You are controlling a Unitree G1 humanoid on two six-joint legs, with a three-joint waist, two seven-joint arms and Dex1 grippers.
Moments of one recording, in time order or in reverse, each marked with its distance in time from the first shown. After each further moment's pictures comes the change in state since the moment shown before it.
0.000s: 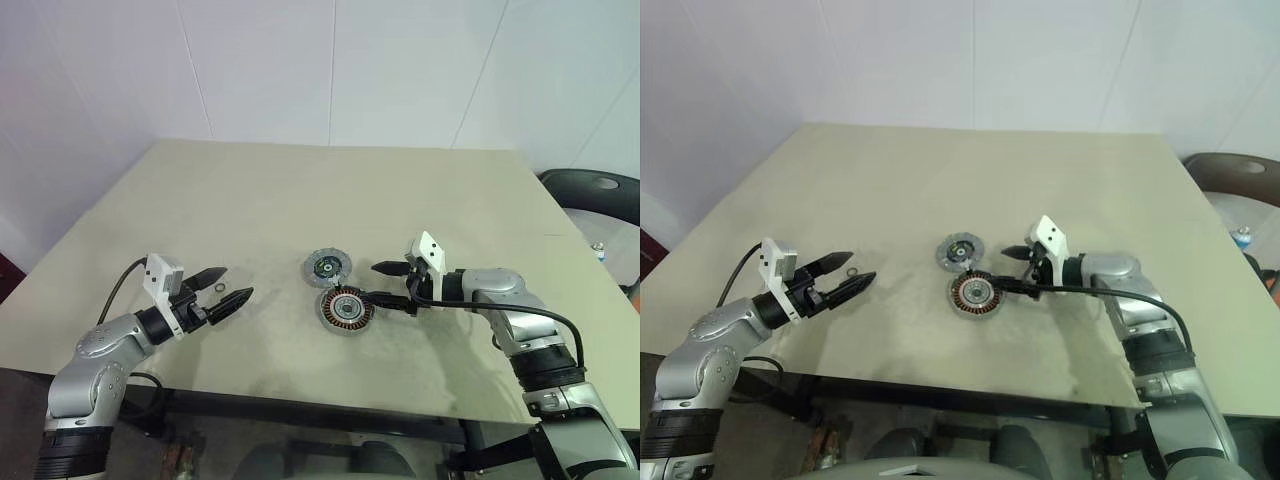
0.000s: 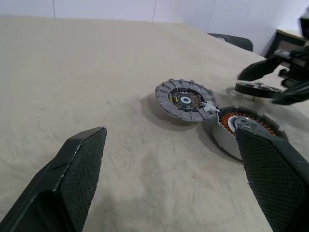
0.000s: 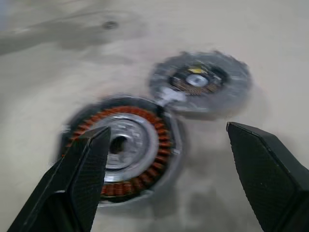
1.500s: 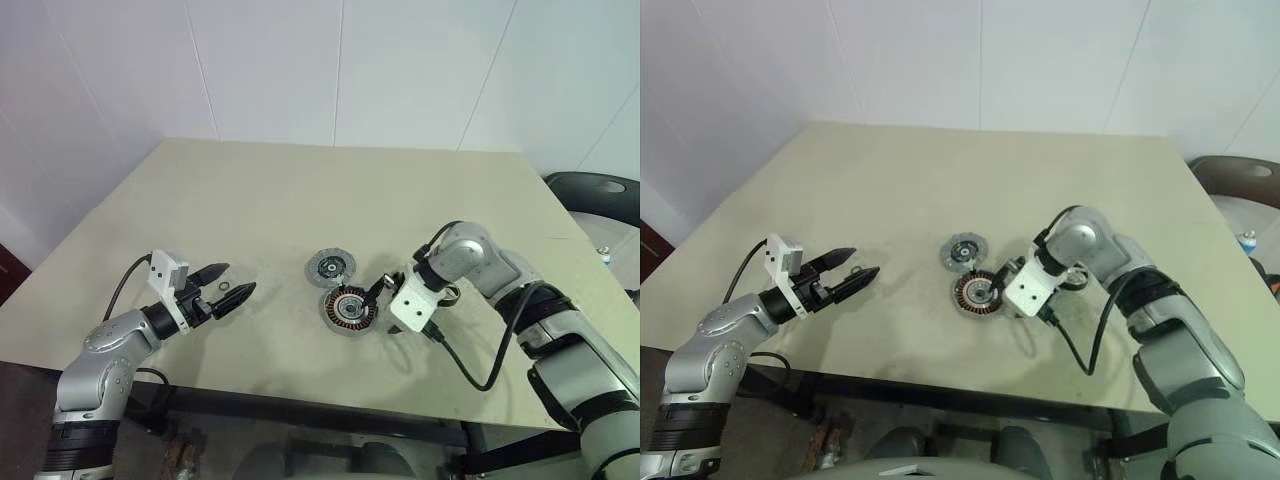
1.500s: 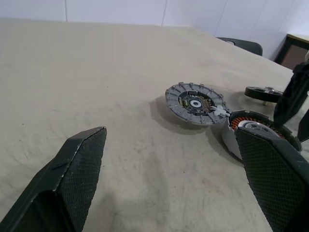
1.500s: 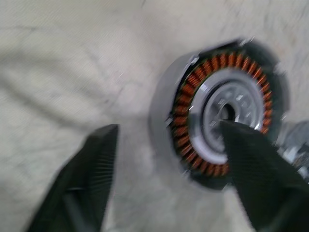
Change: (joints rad) left arm -0.031 -0.017 -0.023 0.024 0.009 -0.012 0.031; right arm -0.350 -0.070 0.423 0.393 -0.480 -1.187 0.352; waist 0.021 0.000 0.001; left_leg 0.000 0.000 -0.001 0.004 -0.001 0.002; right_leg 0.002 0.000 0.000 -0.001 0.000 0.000
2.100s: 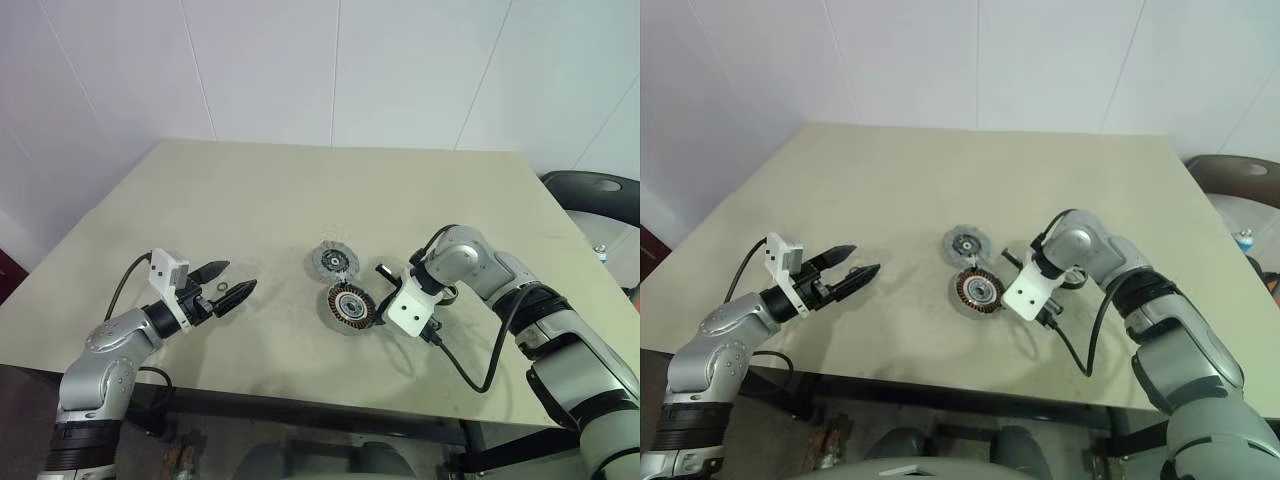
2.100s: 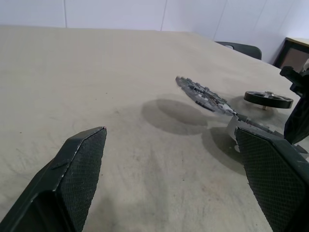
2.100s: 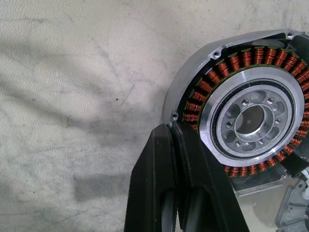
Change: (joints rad) left arm -0.006 -0.007 -0.001 0.004 0.000 -0.015 0.013; right arm -0.009 -0.001 0.028 0.018 -0.041 -0.026 -0.031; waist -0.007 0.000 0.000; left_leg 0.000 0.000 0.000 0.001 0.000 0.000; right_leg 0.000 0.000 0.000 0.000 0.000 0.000
